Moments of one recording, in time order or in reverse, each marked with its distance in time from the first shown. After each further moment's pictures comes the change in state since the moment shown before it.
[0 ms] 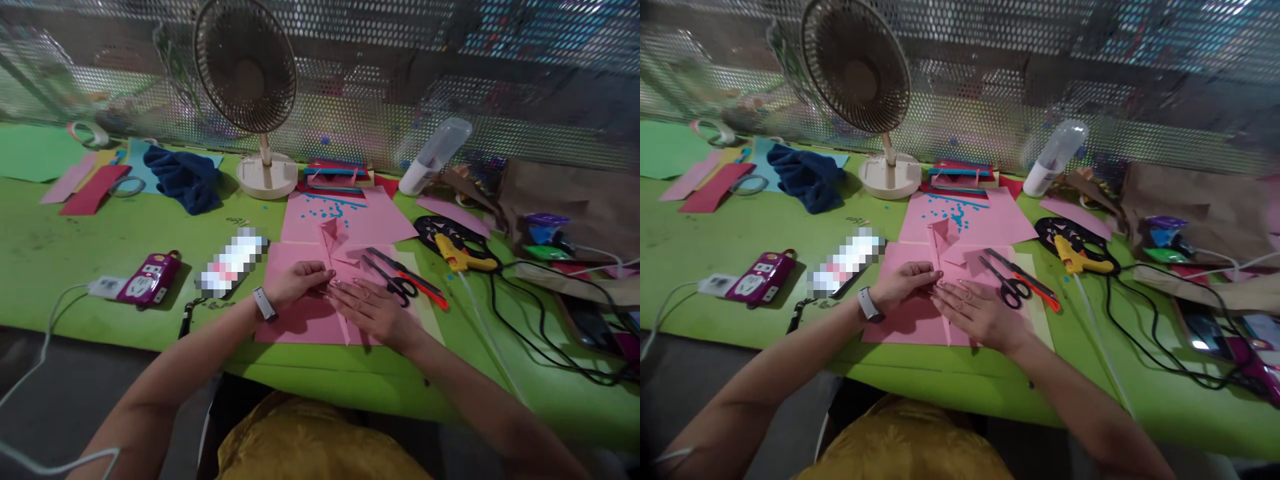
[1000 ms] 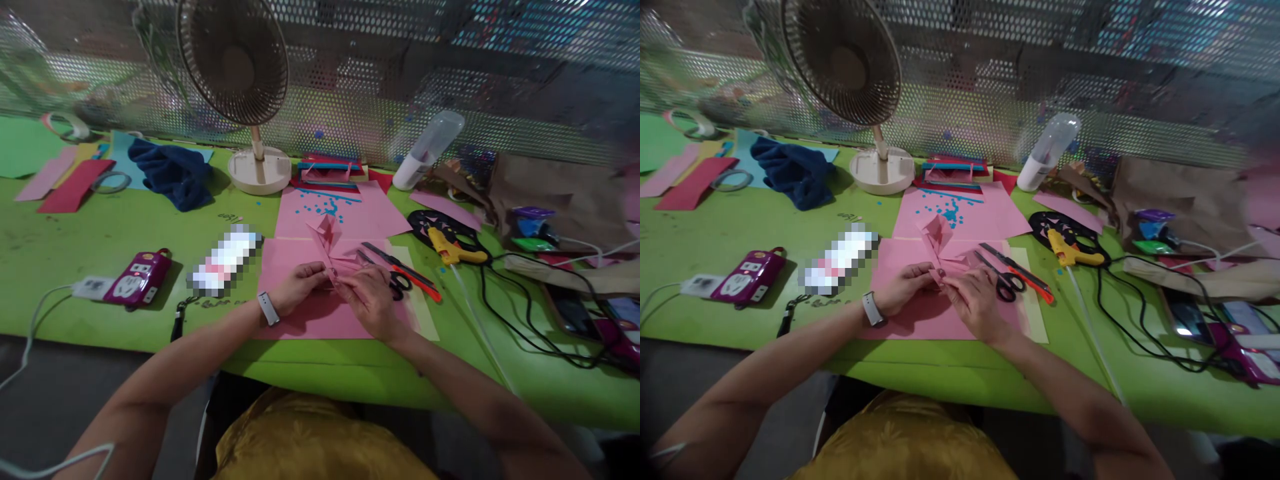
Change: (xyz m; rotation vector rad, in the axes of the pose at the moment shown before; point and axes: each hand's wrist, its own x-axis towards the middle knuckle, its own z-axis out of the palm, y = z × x) left_hand 0.003 -0.018 0.014 -0.082 0.054 0.109; right_hand 0.012 -0.013 0.024 0.163 0.294 0.677
